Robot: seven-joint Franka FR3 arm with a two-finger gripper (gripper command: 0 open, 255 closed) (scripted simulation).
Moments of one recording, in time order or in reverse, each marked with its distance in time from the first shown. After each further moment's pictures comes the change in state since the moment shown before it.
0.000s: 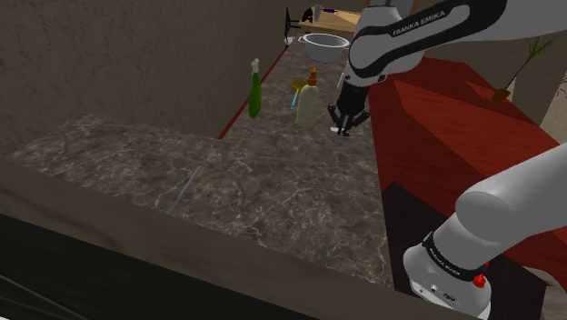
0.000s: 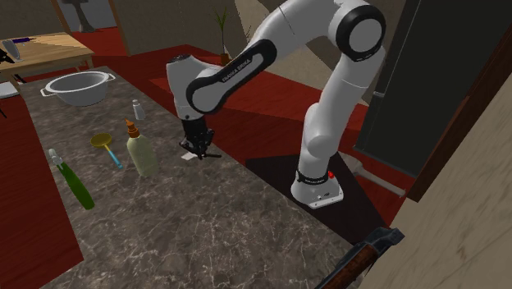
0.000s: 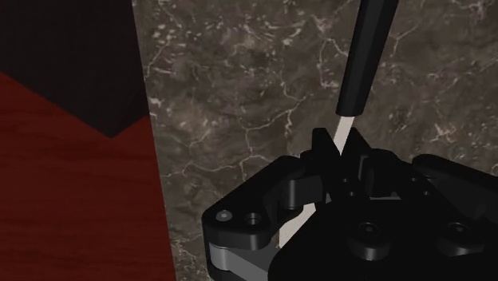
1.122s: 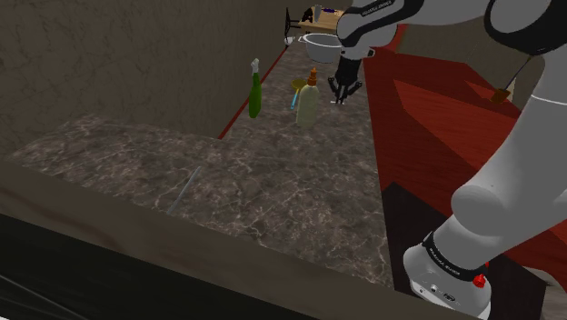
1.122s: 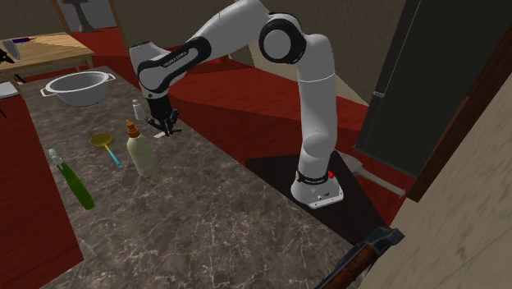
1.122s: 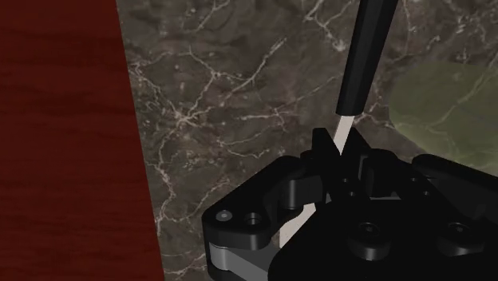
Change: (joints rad) arm -0.121 0.538 -0.113 0.645 -0.106 -0.118 -0.167
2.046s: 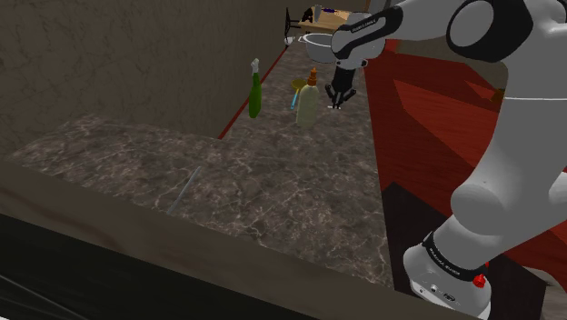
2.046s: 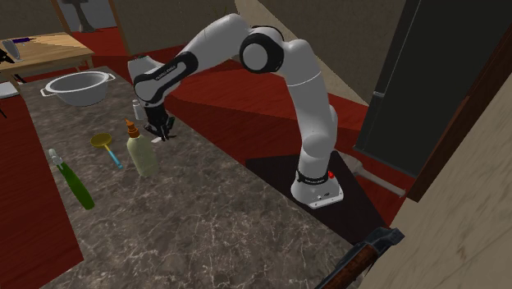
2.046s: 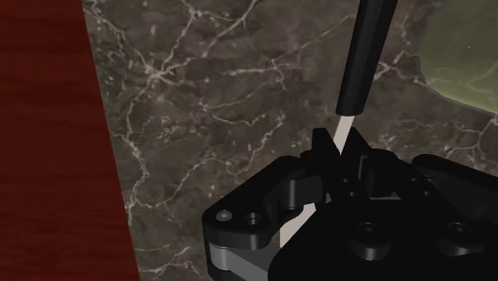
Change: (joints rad) arm -0.019 0.201 -0.018 0.157 -0.012 0.042 -0.036
